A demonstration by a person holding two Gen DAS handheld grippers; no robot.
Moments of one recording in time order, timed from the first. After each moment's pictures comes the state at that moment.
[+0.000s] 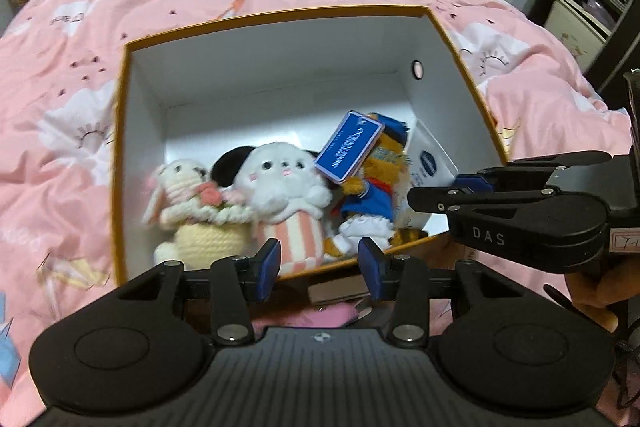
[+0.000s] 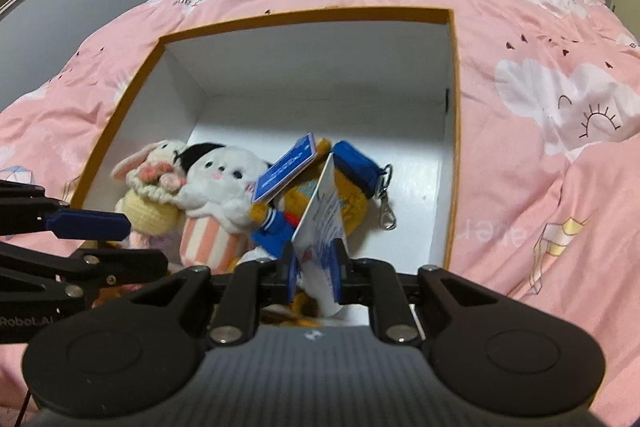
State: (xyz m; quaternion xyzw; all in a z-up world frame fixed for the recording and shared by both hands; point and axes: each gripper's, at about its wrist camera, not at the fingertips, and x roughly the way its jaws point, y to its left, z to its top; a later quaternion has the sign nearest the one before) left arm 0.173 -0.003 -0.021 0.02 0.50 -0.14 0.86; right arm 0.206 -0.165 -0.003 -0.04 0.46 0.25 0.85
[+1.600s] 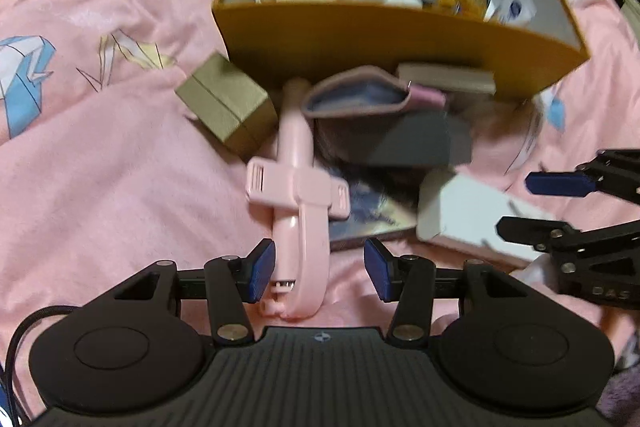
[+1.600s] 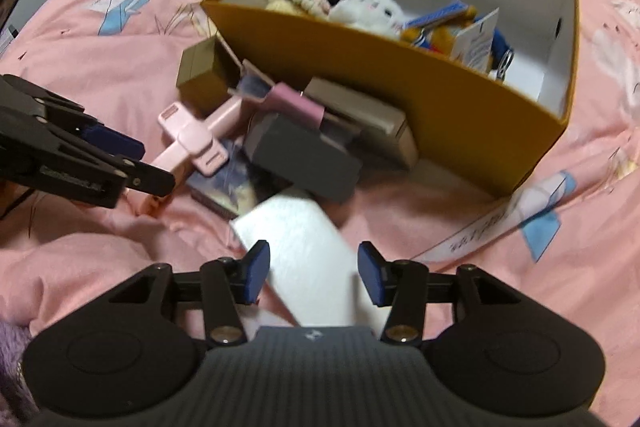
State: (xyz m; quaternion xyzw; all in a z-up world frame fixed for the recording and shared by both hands) left arm 0.071 0.051 -0.088 -0.01 0.59 -0.05 0.81; right arm 0.092 -0.170 -0.042 -0.17 0.49 0.38 0.77
